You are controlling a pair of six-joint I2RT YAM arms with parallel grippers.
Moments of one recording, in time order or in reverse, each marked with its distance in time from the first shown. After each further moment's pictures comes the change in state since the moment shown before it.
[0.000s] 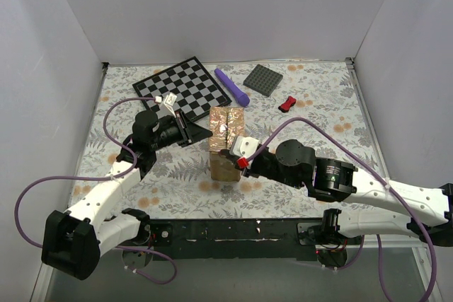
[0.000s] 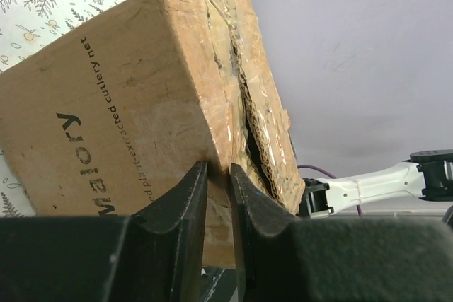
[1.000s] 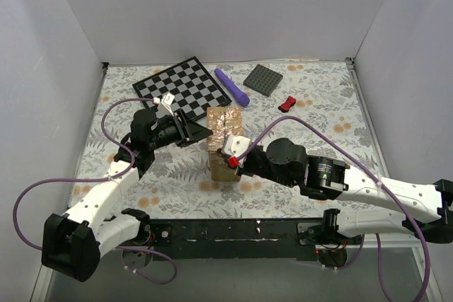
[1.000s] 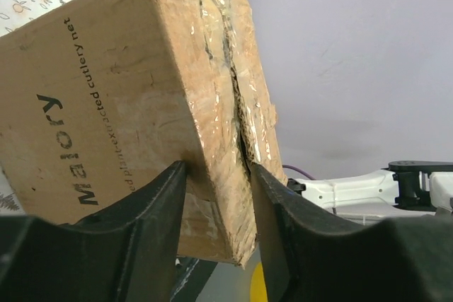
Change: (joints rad) left arm 0.005 -0.012 0.024 -0.060 0.036 -0.104; right arm 0.004 0.062 0.038 0.003 0.022 -0.014
